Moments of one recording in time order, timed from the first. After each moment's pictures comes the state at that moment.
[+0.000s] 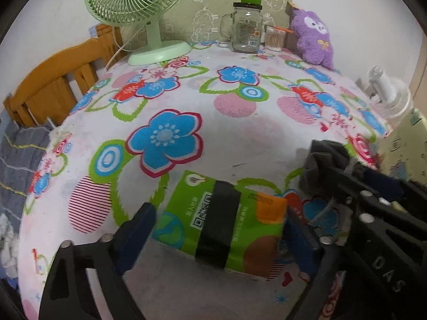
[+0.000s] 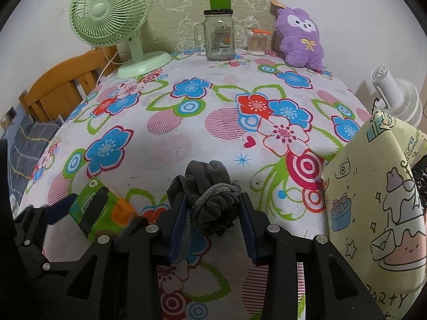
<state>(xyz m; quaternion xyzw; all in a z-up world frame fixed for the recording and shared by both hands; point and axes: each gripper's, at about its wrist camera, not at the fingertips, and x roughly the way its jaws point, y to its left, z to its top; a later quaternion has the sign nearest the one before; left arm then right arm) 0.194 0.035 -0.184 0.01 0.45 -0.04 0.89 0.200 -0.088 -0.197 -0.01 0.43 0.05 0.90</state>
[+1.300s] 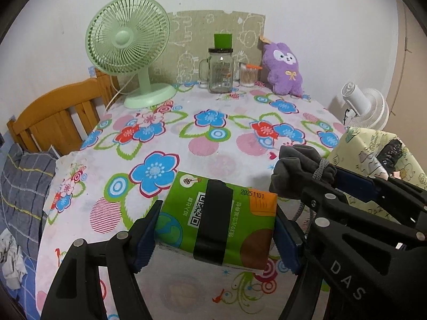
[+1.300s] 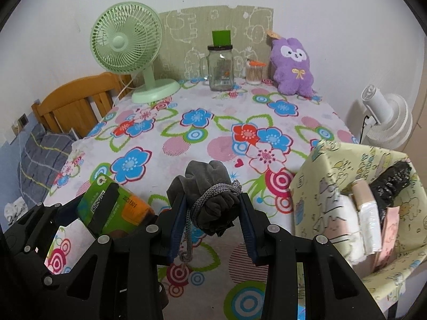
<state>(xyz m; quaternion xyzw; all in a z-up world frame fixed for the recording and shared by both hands) 0.142 0.004 -0.119 0.02 0.38 -0.06 0.92 0.152 -0.103 -0.139 -0.01 0.38 0.06 0.92</state>
